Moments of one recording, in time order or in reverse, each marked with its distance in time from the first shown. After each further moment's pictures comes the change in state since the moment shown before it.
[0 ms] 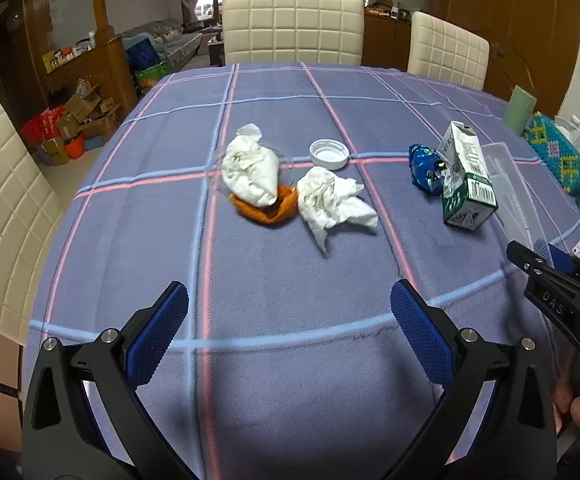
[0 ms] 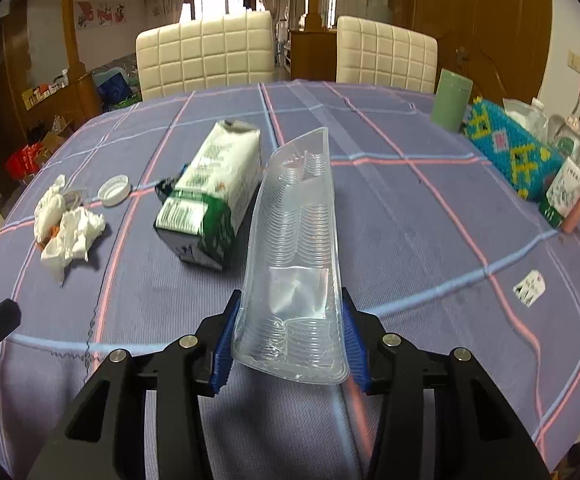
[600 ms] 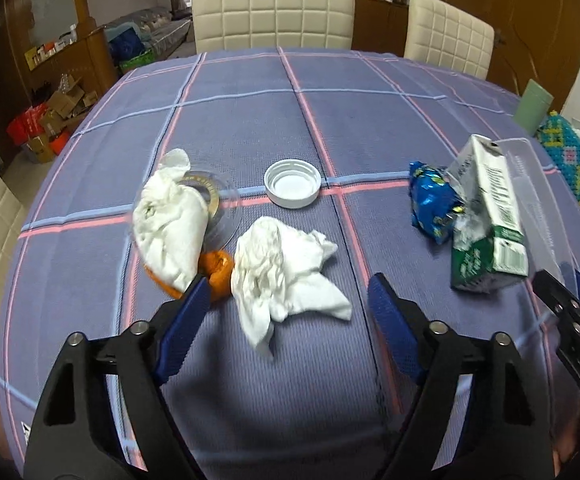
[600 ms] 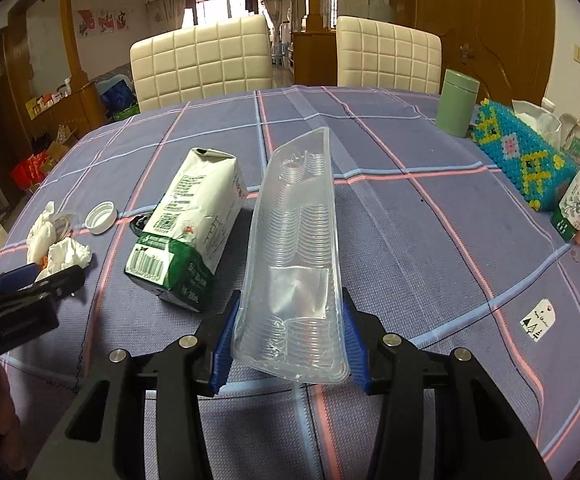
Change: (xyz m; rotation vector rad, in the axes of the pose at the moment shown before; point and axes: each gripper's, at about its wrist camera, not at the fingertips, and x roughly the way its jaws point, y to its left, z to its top) left arm 0.073 -0.034 0.053 0.017 0.071 -0.023; right arm 0.020 -0.022 0.021 0.026 0.004 0.047
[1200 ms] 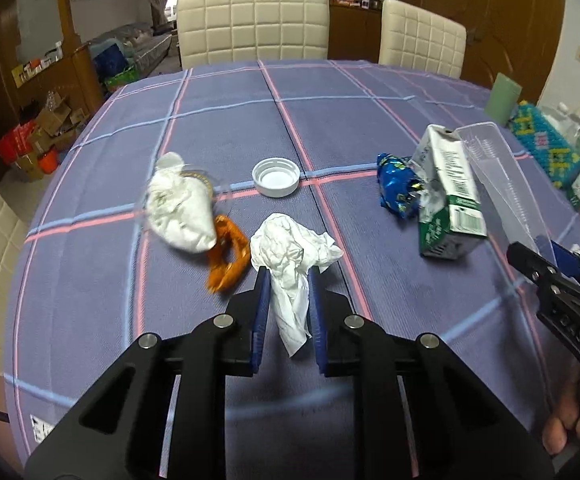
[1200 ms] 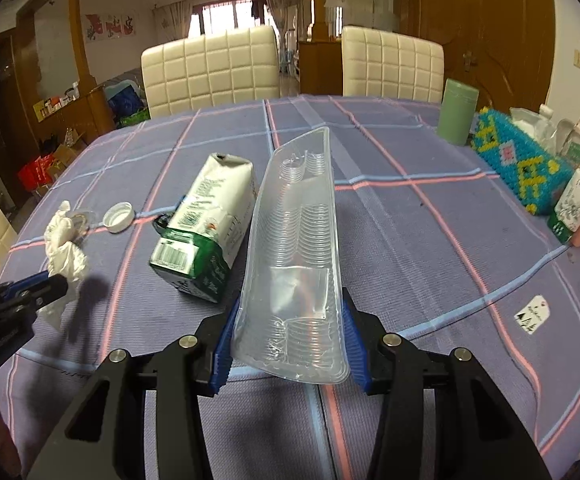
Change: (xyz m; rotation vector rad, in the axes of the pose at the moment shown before) left arm -0.041 0.003 -0.025 0.054 -0.052 -0.061; right arm -0.025 0.008 -0.007 -0.017 -0.046 0.012
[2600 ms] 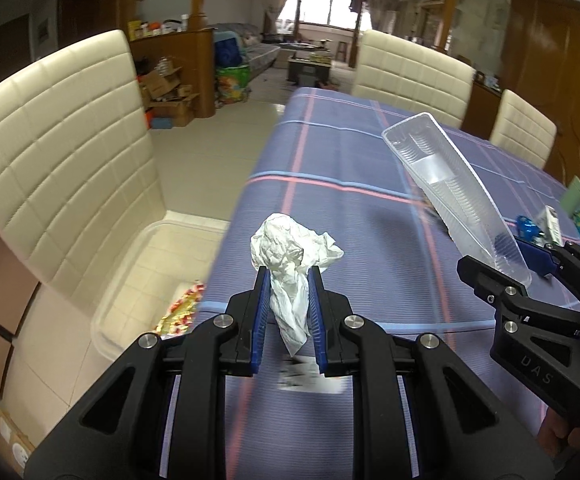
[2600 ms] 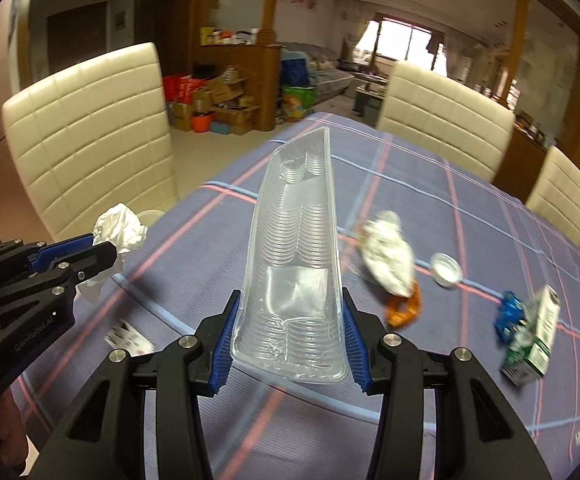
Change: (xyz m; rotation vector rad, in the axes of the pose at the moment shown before) left arm -0.107 0.207 -0.088 -0.317 -0.123 0.211; right arm -0.039 0.287 -0.016 -0.524 -0.016 0.328
